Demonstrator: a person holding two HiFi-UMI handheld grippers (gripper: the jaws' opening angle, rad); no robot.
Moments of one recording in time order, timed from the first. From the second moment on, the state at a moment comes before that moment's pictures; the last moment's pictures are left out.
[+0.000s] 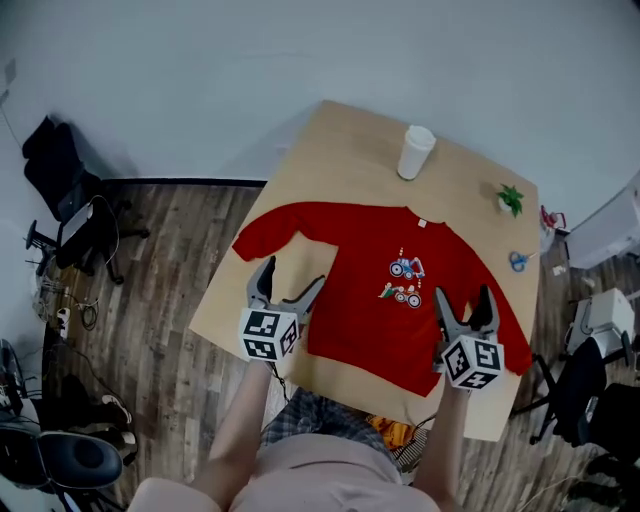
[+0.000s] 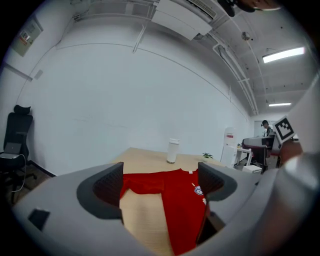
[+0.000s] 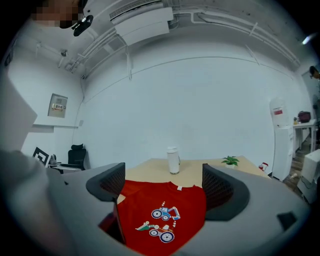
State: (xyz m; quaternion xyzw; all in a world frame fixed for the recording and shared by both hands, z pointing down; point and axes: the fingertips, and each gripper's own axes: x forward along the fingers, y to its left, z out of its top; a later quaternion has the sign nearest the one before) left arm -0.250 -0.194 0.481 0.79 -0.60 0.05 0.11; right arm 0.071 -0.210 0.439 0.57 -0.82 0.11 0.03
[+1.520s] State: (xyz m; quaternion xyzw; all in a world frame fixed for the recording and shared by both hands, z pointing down) left arm -0.456 -0.243 0.642 0.53 -0.77 0.11 0.34; right arm -0.328 -0.329 0.570 0.25 -0.94 0.14 0.20
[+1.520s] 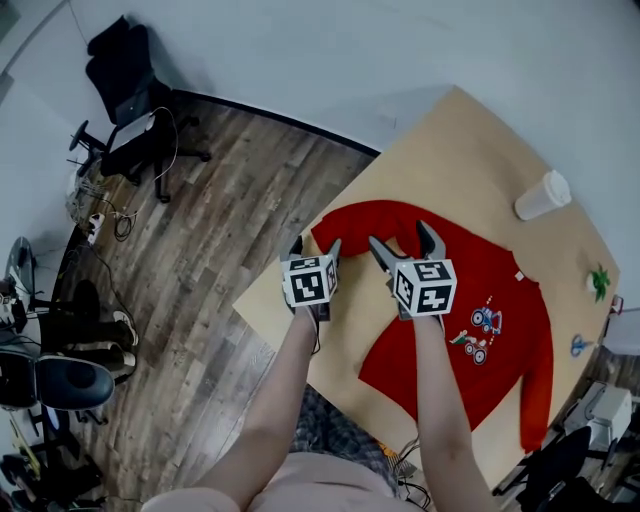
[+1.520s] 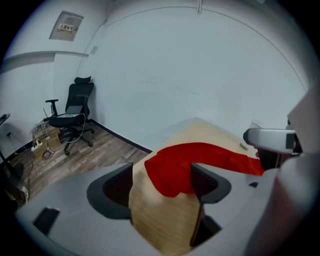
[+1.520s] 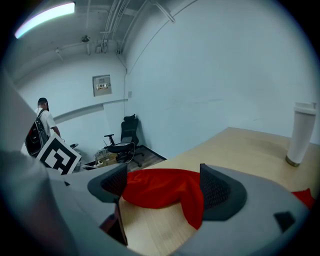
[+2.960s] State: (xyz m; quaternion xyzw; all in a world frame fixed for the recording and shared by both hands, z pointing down) left arm -0.430 -0.282 0.552 0.59 -0.76 0.11 0.24; right arm -0.231 -0.346 0.561 0.36 -0.90 0.18 0.17
